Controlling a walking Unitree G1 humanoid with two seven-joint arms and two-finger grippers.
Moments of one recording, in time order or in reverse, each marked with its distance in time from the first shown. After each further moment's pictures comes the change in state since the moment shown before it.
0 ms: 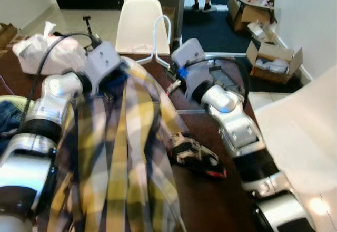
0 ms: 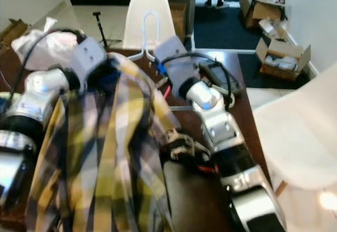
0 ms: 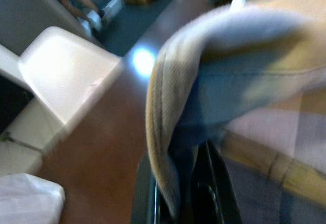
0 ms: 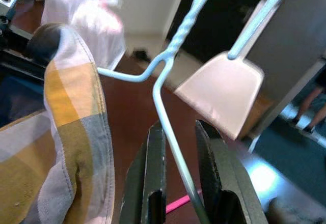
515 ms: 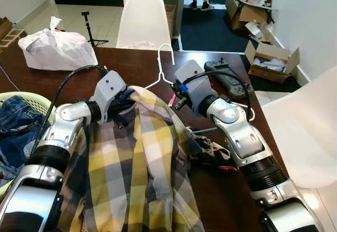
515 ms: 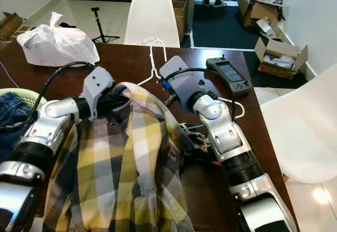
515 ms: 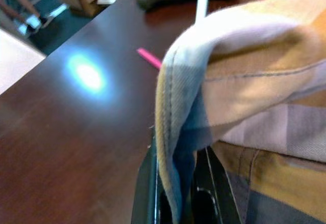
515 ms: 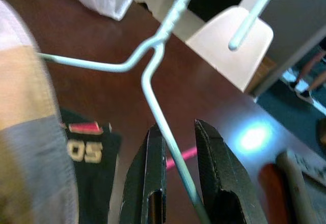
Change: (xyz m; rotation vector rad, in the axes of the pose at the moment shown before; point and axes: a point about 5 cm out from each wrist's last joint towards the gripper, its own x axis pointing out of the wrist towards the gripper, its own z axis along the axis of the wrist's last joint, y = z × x) left arm -0.005 -0.055 -0.011 -0.160 -0.070 -0.229; right arm -0.017 -0.007 -0.033 -0.013 0.185 0.005
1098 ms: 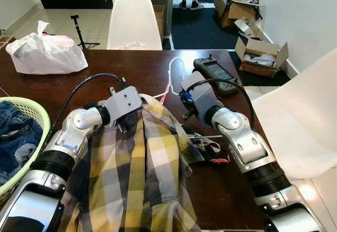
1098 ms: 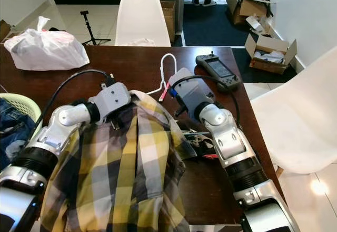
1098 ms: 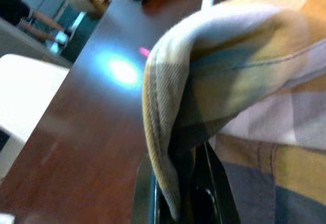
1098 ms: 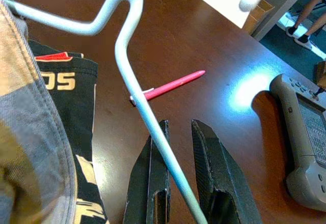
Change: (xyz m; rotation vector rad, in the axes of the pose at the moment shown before) left arm 0.010 -0.006 -0.001 0.277 0.121 0.125; right arm -0.006 0.000 -0.025 0.032 0.143 -0.019
